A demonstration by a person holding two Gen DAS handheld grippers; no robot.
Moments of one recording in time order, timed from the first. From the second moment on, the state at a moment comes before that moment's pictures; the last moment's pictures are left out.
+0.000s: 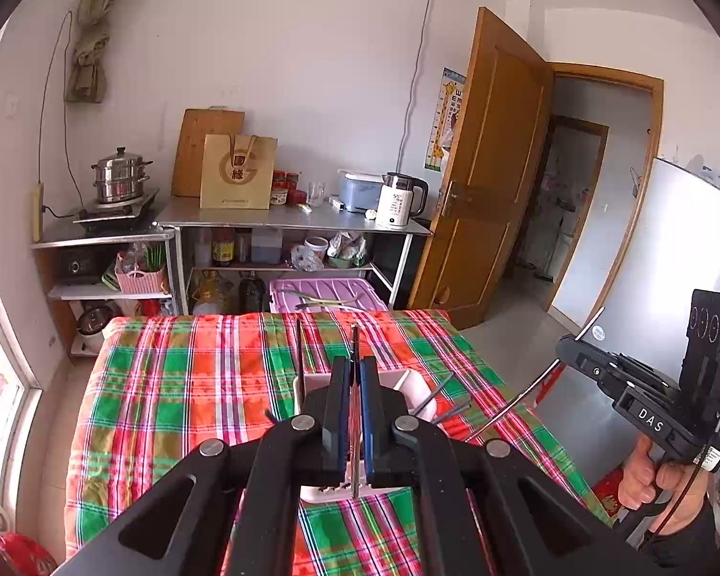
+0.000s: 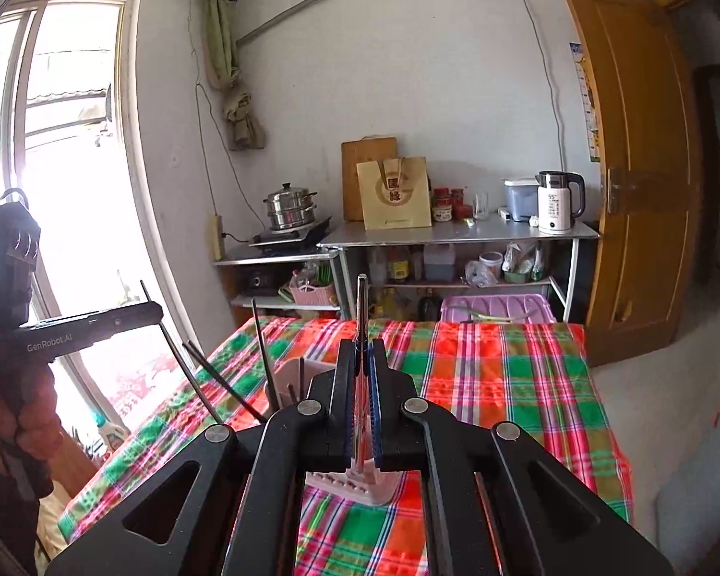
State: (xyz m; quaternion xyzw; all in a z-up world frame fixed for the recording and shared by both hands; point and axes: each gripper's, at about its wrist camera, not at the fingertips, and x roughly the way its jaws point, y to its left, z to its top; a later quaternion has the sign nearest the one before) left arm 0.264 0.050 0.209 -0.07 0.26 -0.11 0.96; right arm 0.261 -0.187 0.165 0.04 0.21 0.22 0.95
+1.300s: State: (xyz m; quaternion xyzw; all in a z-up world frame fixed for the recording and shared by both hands) left arm 0.364 0.067 0.124 -0.08 0.34 -0.12 0.93; right arm 0.350 -0.136 0.095 0.10 0.28 0.29 0.91
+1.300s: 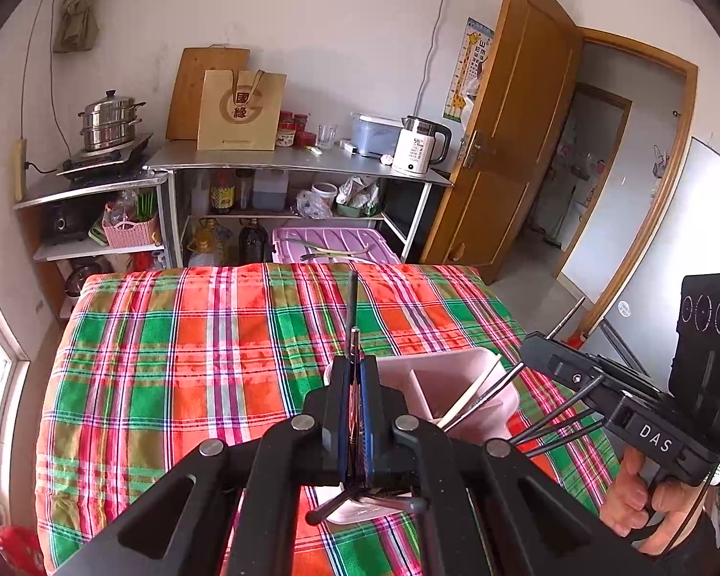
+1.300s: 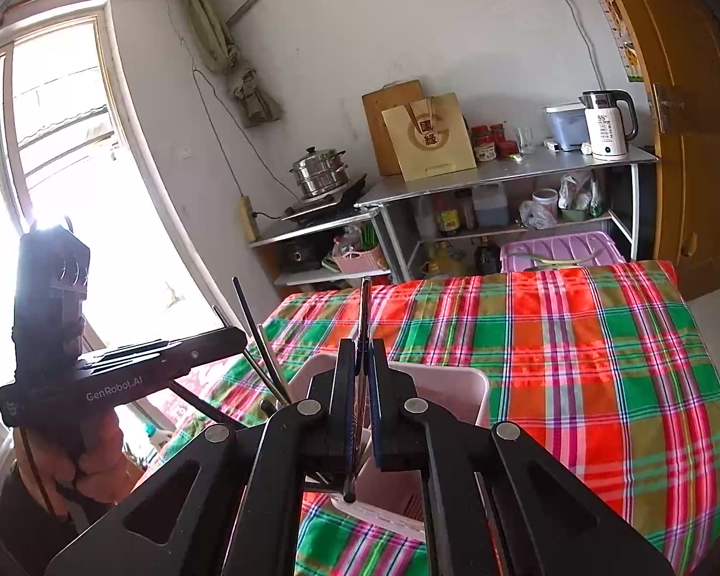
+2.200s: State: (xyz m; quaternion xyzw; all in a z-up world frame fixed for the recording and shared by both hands) left arm 0.346 0.059 0.141 -0.07 0.32 -0.12 0.94; right arm 0.346 -0.141 0.103 0.08 0.30 0.27 0.91
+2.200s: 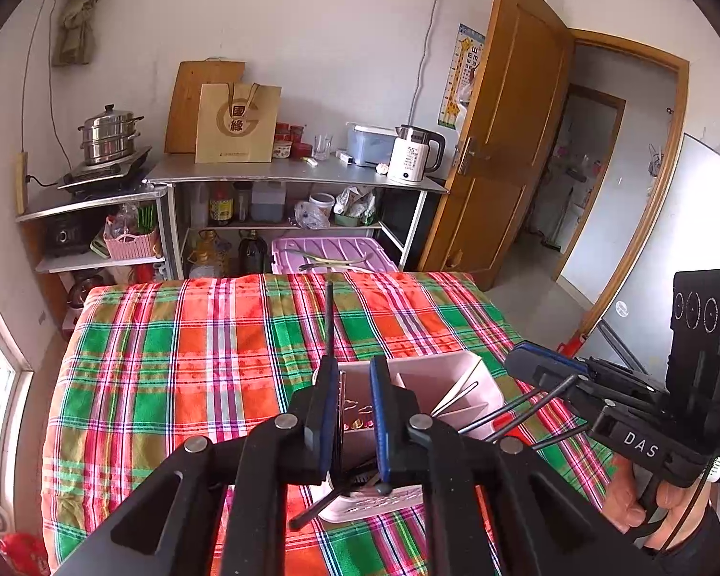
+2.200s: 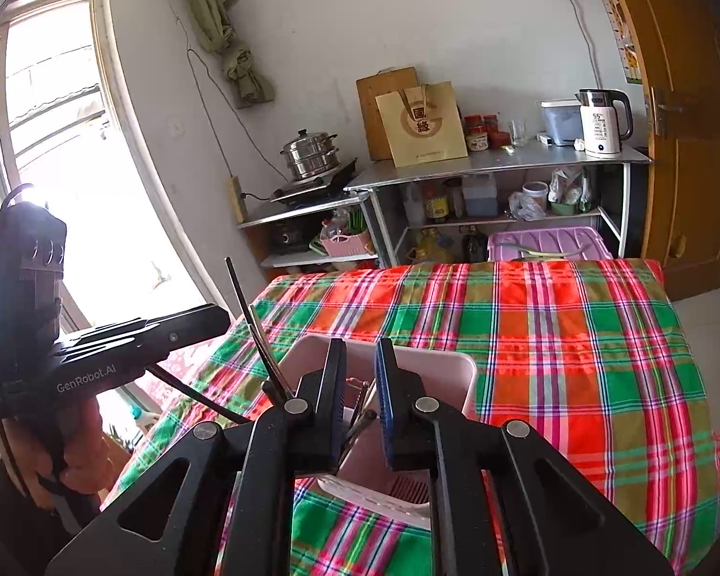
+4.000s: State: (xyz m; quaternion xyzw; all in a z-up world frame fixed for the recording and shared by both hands) left arm 0.065 0.009 0.032 -0.04 0.27 -0.04 0.96; right arm 0.073 -0.159 0.028 -0.01 0.25 0.22 0.94
